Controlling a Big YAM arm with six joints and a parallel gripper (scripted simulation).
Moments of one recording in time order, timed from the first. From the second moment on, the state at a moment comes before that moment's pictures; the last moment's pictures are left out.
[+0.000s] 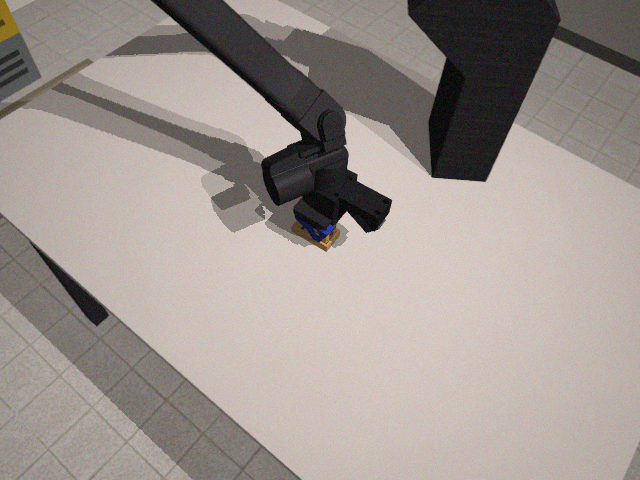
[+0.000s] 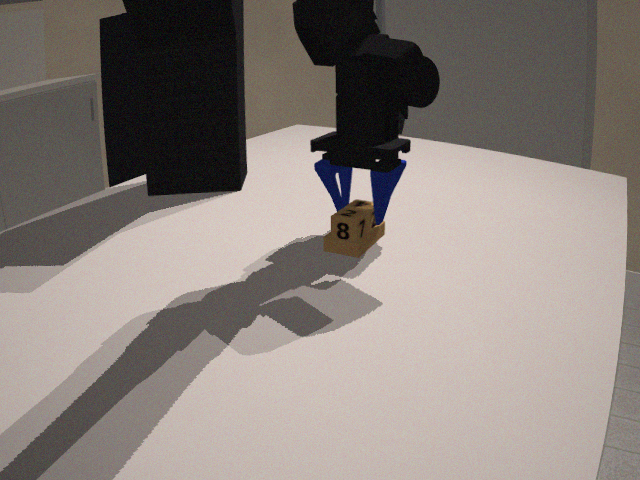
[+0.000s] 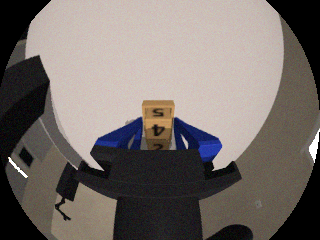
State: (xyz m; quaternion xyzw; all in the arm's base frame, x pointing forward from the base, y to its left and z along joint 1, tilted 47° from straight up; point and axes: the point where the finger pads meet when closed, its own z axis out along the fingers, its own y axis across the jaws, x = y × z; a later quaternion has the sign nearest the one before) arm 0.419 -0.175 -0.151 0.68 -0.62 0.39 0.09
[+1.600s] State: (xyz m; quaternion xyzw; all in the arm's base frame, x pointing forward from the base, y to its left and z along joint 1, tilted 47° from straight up) arm 0.419 -0.175 -0.151 0.68 -0.62 0.39 0.09
